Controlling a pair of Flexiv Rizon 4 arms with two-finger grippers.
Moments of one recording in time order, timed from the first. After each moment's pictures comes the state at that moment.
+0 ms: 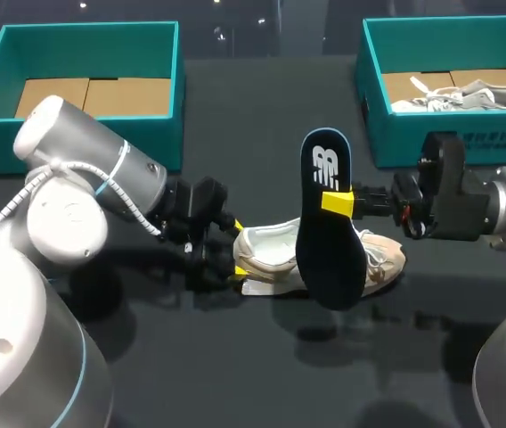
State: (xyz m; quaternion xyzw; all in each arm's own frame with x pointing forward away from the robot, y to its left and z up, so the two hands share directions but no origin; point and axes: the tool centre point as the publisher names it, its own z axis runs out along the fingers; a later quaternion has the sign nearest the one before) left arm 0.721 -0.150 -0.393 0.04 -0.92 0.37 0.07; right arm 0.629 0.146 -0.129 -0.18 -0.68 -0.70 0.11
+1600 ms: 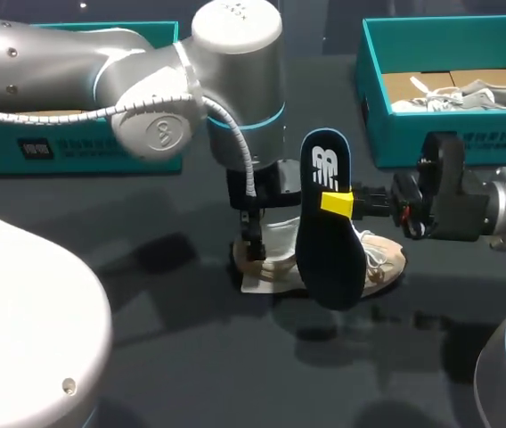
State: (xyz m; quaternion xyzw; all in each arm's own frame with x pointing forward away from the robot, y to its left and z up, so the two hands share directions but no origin) left arm 0.719 -0.169 -0.339 0.02 -1.00 0.02 0.04; right arm 0.628 0.146 -0.129 -0.18 -0.68 -0.70 0.11
